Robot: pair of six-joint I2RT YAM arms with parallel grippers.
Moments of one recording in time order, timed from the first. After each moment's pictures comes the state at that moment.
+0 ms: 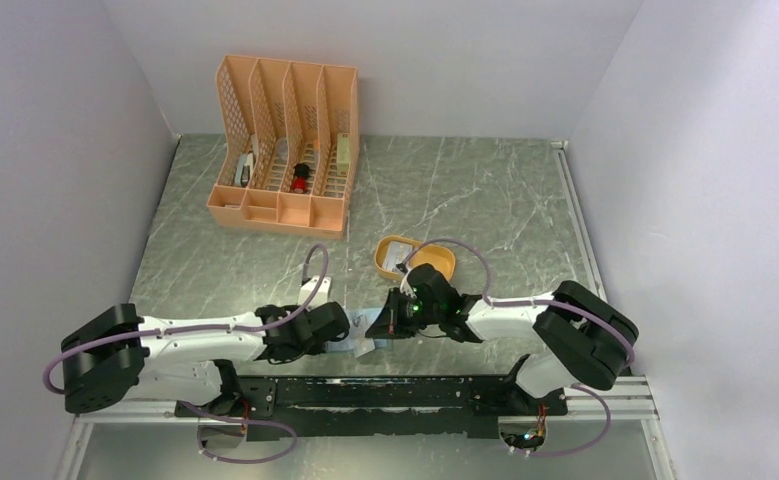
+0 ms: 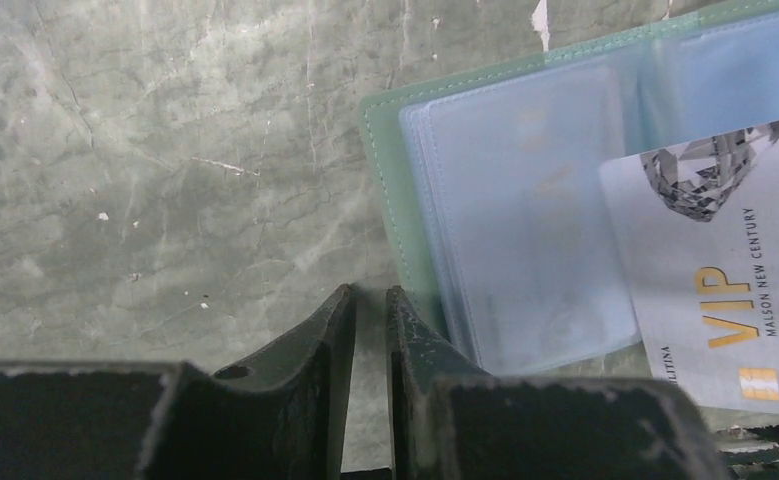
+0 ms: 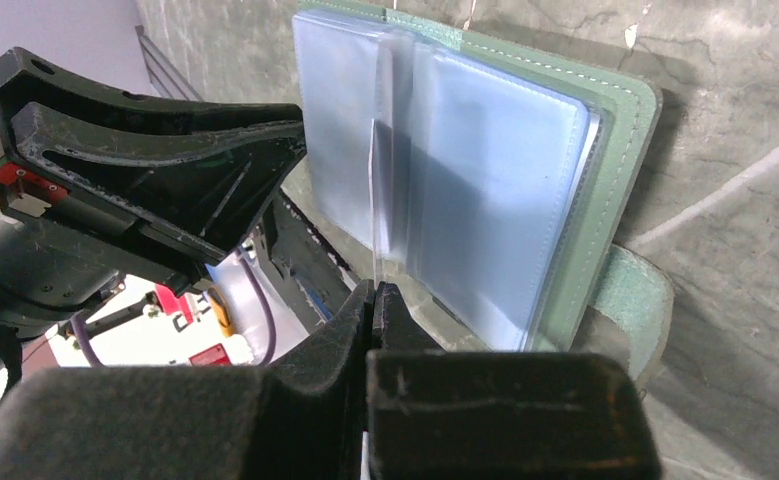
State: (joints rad) left arm -1.16 1.19 0.51 -0.52 -0.49 -0.95; right arm 0.88 1.45 0.43 0.34 -0.40 1.05
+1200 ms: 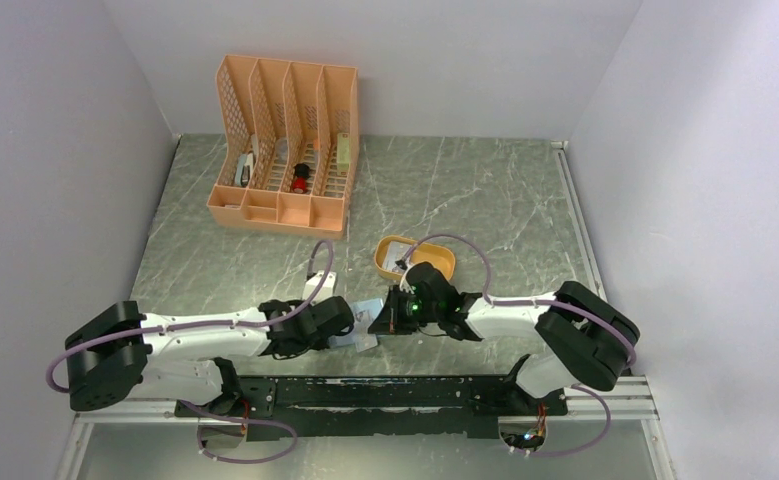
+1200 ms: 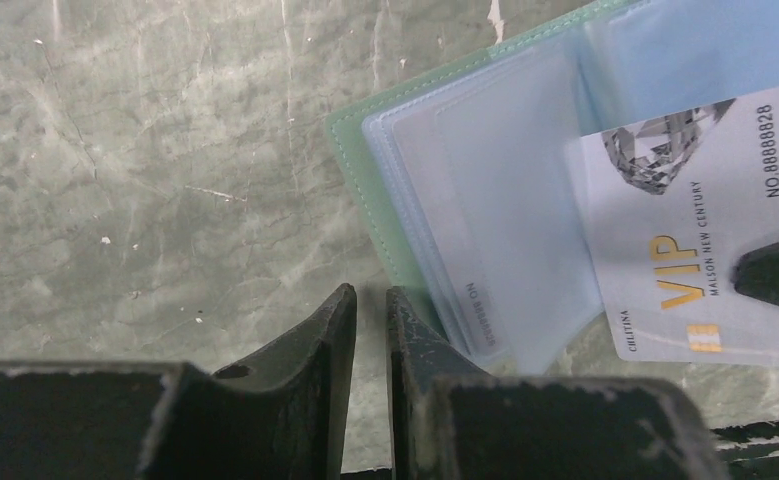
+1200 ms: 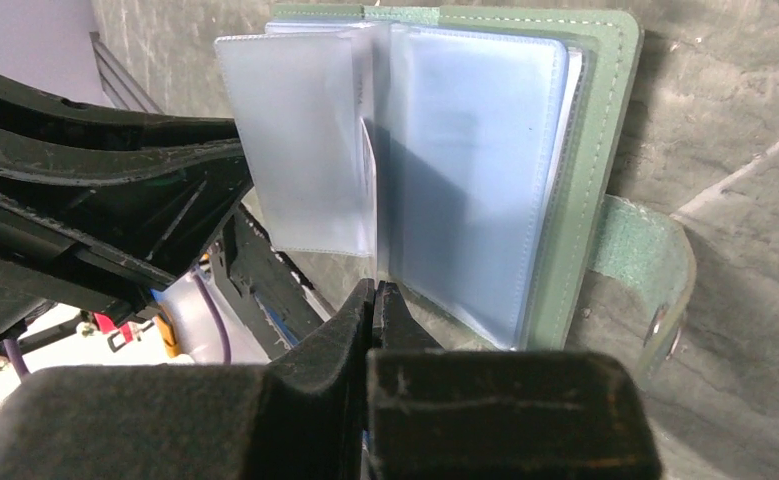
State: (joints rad) left arm -1.15 1.23 0.56 -0.53 -0.50 -0.91; right arm 0.88 1.45 0.45 0.31 -0.33 0.95
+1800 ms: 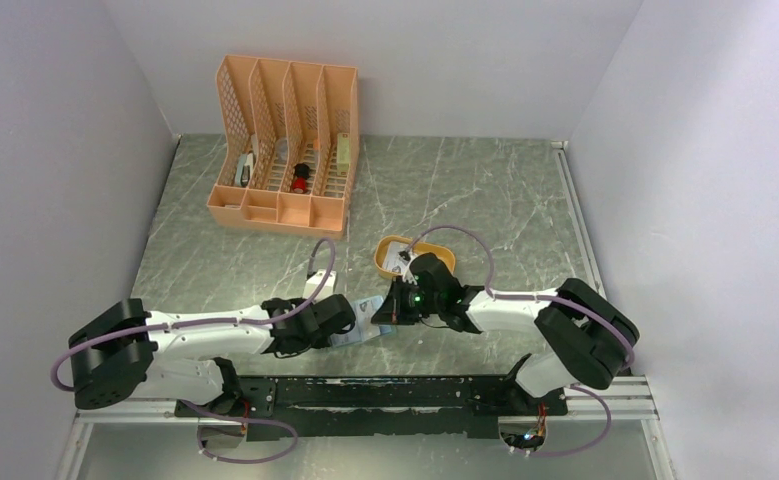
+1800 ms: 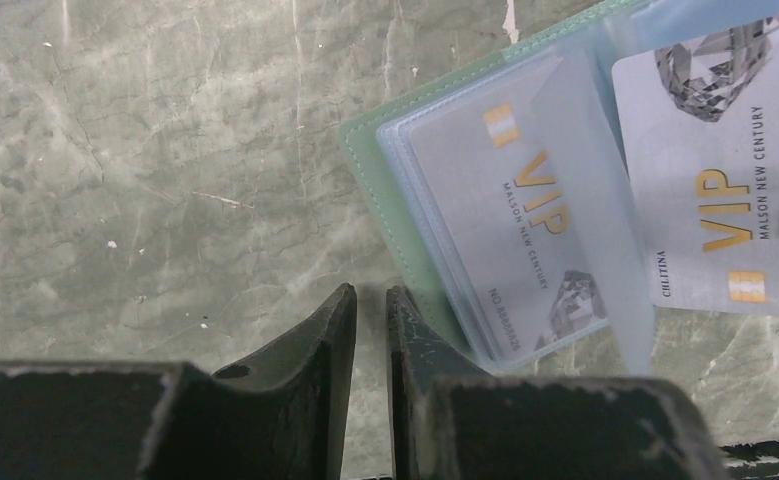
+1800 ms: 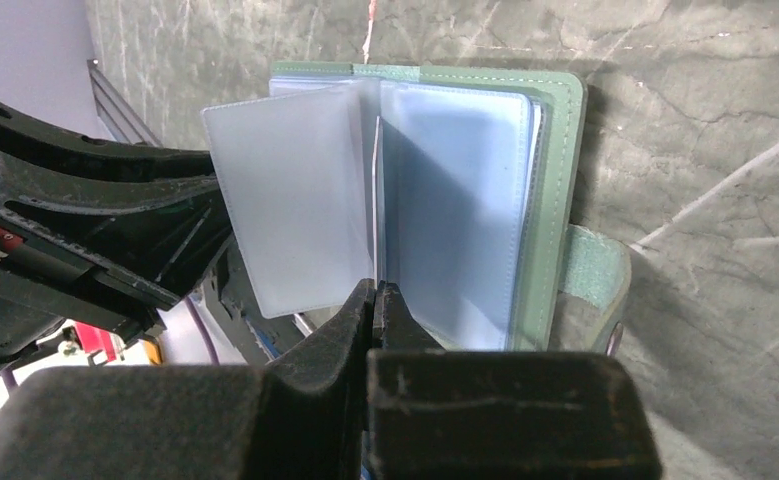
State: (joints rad) left arm -1.14 1.25 0.58 -0.53 -0.50 -0.90; right arm 0.82 1.46 0.49 0.27 -0.34 0.88
